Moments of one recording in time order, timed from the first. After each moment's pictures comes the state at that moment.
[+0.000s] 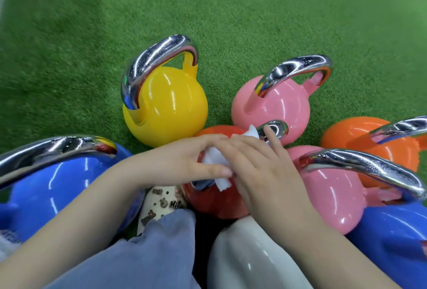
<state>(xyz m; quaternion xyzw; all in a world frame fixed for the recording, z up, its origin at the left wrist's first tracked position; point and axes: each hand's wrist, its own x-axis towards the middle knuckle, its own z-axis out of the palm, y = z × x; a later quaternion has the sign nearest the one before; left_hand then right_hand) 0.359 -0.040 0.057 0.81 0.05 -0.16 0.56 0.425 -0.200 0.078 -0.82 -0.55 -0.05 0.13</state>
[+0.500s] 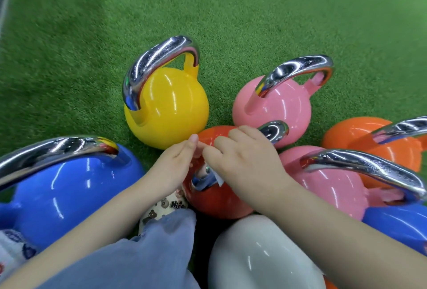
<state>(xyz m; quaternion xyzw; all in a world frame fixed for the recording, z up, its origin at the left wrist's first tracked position) 0.349 -0.051 0.013 0.73 0.25 0.02 0.64 0.438 -0.167 0.055 -0.73 -0.63 -0.25 0.08</state>
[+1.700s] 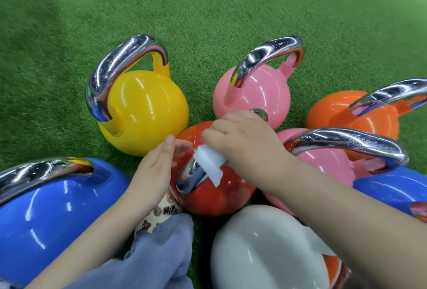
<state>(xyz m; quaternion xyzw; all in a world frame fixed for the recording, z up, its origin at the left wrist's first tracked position) 0.349 -0.055 0.002 0.70 0.28 0.07 0.65 0.464 -0.183 0.064 -0.77 -0.62 -0.12 0.09</state>
